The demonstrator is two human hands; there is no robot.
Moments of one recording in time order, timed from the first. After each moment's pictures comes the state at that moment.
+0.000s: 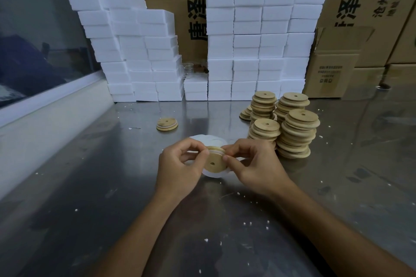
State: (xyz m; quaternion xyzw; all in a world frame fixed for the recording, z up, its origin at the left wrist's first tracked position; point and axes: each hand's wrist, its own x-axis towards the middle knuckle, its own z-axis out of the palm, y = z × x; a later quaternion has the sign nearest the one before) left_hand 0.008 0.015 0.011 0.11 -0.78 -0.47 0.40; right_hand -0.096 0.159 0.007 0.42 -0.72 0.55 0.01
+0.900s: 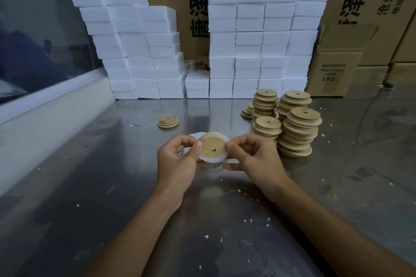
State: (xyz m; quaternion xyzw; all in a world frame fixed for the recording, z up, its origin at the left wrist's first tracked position) left_hand -0.001 0.016 0.005 0.20 -0.64 -0.62 0.40; right_hand -0.089 0.153 0.011 0.26 -0.63 0.72 -0.14
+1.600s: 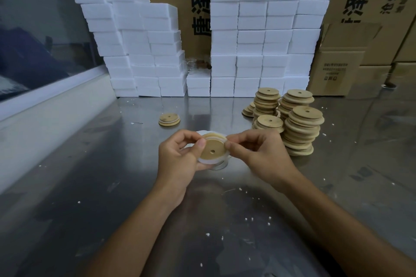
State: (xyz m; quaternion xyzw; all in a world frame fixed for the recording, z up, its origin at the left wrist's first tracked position) left_hand 0.006 0.019 0.015 0.16 -0.62 -0.67 0.37; right_hand -0.093 0.161 0.025 0.36 -0.68 0.64 -0.07
